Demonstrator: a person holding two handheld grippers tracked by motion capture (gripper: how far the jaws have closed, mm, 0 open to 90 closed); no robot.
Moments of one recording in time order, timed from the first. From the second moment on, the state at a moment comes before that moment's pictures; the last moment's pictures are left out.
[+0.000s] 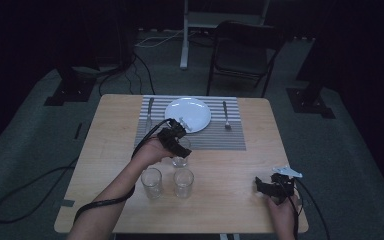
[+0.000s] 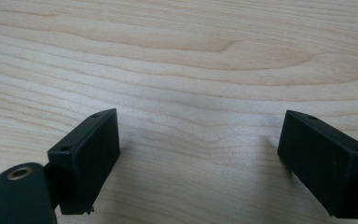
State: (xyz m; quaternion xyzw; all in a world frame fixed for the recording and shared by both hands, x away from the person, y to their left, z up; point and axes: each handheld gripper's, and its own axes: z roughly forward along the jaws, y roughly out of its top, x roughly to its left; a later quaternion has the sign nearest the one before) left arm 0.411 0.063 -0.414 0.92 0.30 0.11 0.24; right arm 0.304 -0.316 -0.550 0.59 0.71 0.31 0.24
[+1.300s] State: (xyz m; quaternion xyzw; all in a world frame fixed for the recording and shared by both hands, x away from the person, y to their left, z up) left arm 0.494 0.124 -0.410 0.87 0.41 0.13 0.22; right arm 0.304 -0.316 -0.550 0.59 0.71 0.31 0.24
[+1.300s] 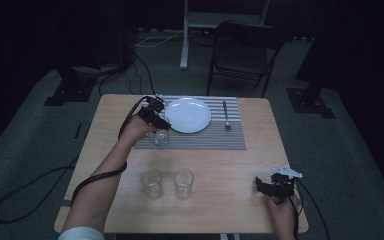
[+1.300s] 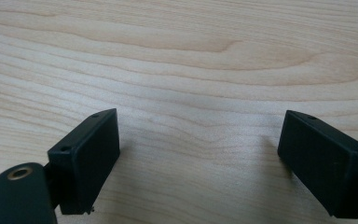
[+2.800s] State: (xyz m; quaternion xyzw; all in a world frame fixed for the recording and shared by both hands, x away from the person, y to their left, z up) left arm 0.505 0.138 -0.432 0.83 0.48 0.12 0.25; right arm 0.304 -0.316 -0.550 0.59 0.71 0.31 0.24
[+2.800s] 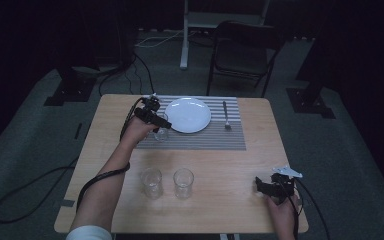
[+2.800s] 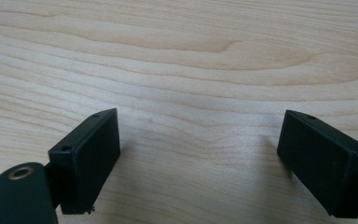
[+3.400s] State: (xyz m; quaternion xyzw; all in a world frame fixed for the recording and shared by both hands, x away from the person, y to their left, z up) left arm 0.465 0.167 -0.455 0.81 0.48 0.11 0.30; right arm 0.304 -0.316 -0.550 0.59 0.71 0.31 0.24
